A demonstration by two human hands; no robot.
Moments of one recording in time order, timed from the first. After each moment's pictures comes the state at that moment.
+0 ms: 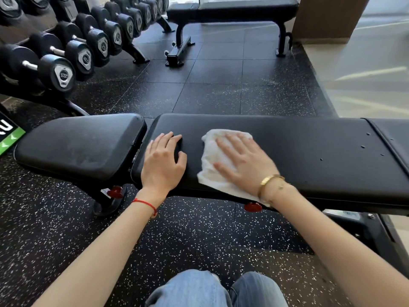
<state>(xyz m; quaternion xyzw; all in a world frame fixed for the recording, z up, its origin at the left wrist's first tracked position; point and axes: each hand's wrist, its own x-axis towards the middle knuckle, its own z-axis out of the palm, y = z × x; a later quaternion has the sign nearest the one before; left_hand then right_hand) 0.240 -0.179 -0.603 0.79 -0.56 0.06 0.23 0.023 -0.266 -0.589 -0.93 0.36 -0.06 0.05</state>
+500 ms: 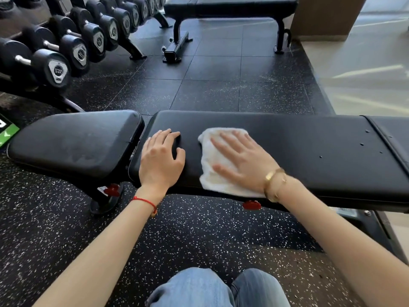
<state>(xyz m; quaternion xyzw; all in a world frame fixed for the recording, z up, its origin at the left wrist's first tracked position) 0.238 -0.180 -0.602 0.79 -0.55 0.07 0.26 0.016 -0.270 -0.583 -0.95 0.31 -0.03 0.04</state>
